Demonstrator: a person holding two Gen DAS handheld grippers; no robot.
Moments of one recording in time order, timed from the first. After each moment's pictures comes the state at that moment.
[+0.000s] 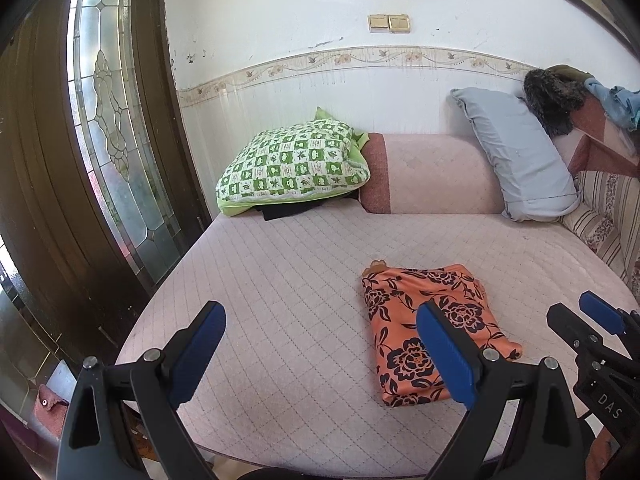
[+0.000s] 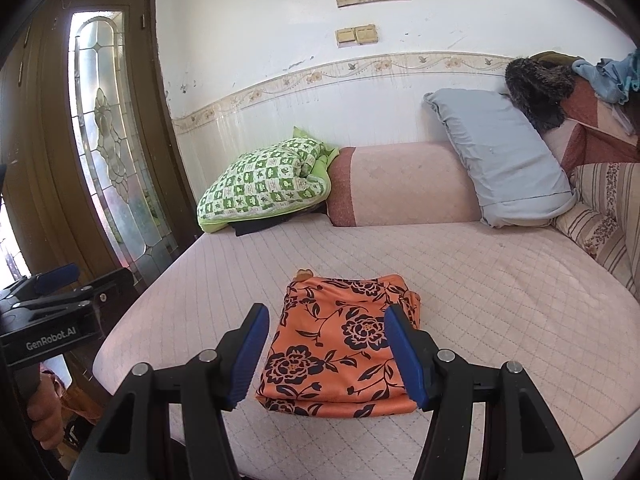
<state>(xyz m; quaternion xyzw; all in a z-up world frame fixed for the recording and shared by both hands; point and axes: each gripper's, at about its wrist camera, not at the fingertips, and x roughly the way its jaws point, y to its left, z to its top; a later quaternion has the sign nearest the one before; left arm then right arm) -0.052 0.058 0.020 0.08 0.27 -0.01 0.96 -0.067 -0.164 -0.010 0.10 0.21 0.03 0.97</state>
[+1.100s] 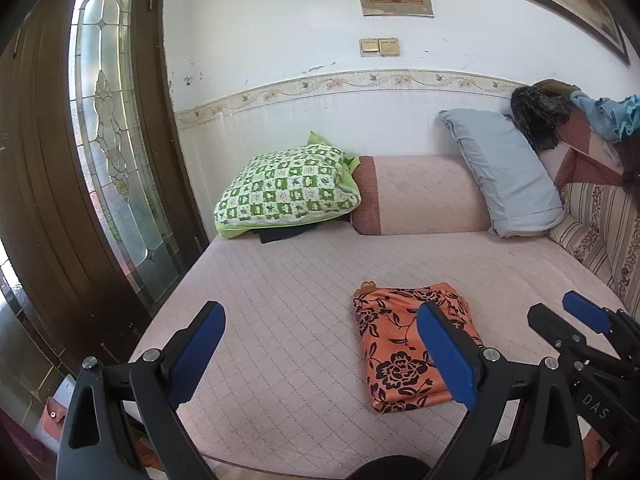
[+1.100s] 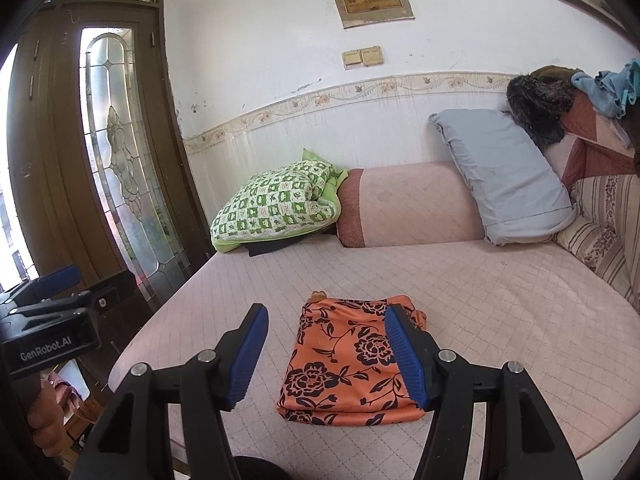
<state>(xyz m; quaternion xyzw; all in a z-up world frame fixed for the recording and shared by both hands) -0.076 0.054 0.055 0.08 0.24 -0.04 0.97 -0.089 -0.161 0.021 0.11 0.18 0.05 0.98</state>
